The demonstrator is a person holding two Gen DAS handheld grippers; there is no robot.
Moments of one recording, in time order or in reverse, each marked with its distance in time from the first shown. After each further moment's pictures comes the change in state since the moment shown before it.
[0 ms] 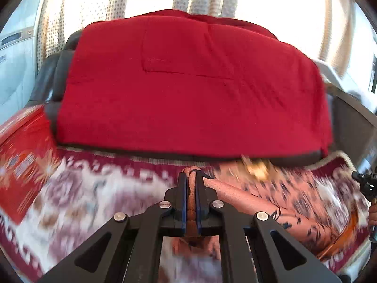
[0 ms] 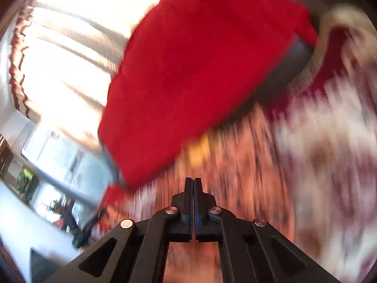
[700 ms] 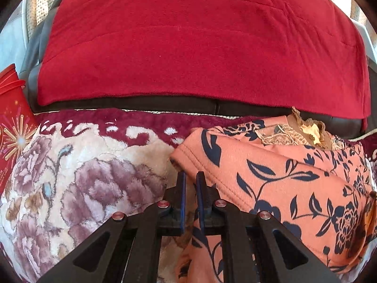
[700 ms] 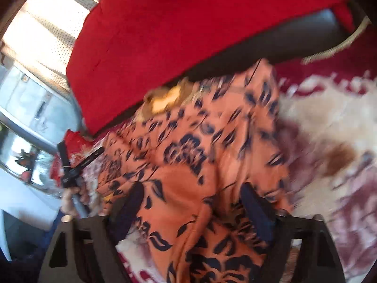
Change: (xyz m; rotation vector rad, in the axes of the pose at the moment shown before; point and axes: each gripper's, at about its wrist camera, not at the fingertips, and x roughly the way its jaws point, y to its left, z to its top) left arm 0.137 0.005 -0.063 0.011 0.237 0.101; right arm 0.081 -0.006 -0.079 -0.230 0.494 -0.201
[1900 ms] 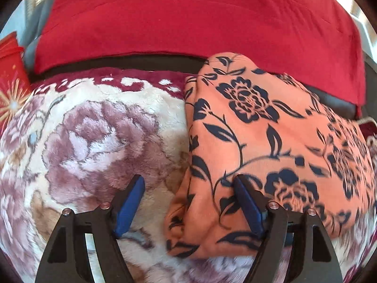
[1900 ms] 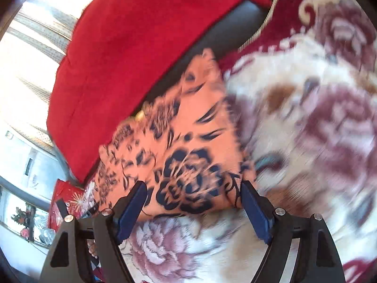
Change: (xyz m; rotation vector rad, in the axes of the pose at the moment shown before) left arm 0.004 0.000 -0.058 -0.055 0.095 -0.057; right arm -0.026 -0.017 -0.077 0.328 -0.342 -0.124
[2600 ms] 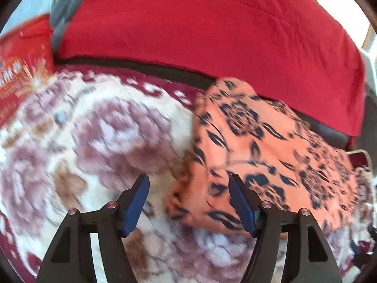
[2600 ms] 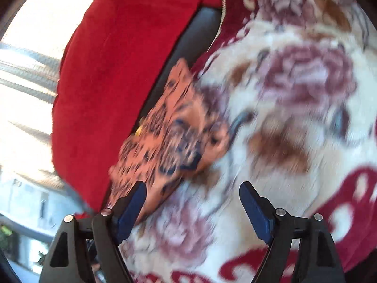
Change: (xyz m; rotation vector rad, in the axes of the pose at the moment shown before) left arm -0.049 0.005 -0.015 -0.148 -0.042 -0.043; right arm -0.043 -0.012 -0.050 0.259 -0.036 0.103
